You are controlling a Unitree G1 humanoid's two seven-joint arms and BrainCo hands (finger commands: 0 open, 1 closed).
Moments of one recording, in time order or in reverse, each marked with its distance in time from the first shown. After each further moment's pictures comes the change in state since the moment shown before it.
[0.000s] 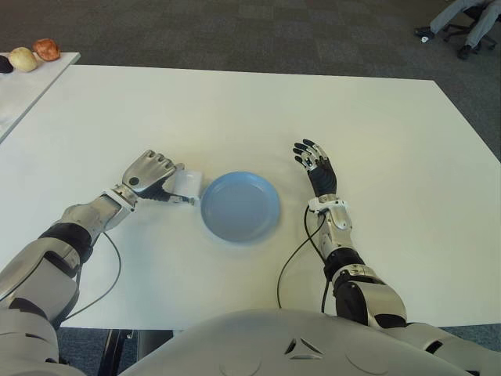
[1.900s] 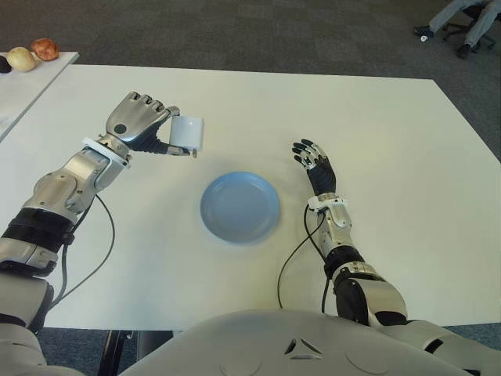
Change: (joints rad) left arm 0.076 0.097 0.399 -0.592 -0.173 0.096 -0.522; right arm -0.019 0.000 0.003 0.026 0.000 0.002 0.000
